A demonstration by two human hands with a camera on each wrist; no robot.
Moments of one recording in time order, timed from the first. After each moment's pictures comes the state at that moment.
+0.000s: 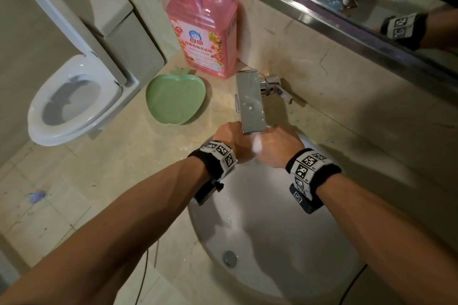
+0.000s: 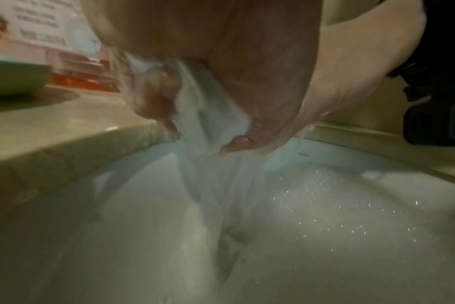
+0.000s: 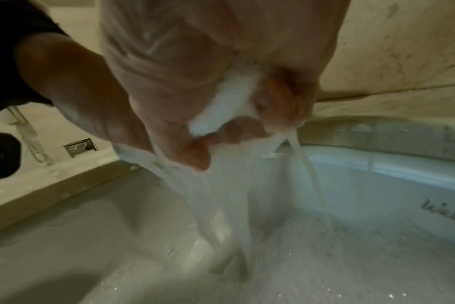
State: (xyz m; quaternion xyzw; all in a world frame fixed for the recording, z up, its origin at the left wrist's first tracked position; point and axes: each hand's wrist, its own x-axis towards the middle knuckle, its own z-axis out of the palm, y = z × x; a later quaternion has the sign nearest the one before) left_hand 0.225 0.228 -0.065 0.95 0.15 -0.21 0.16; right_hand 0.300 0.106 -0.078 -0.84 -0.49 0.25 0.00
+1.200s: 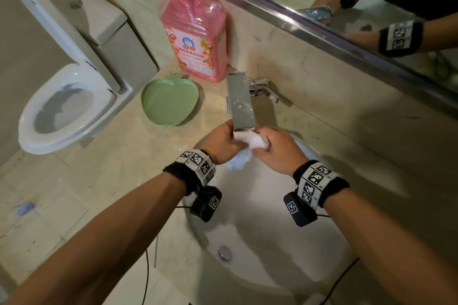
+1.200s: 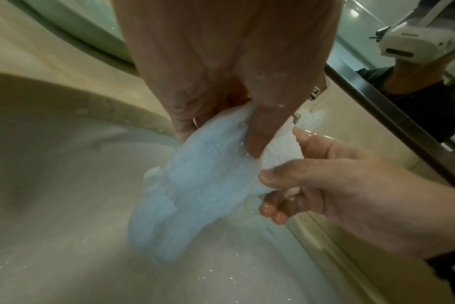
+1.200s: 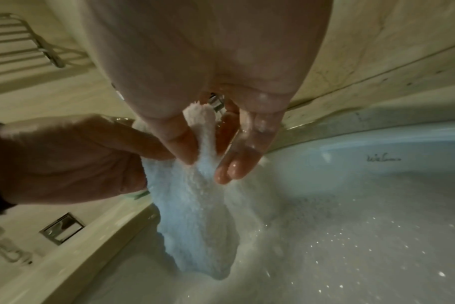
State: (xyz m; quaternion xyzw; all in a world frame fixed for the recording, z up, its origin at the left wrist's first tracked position) left_hand 0.192 0.232 -0.068 0.82 0.21 -0.10 0.52; right_hand 0.286 0.064 -0.066 -0.84 -0.36 0.26 0.31
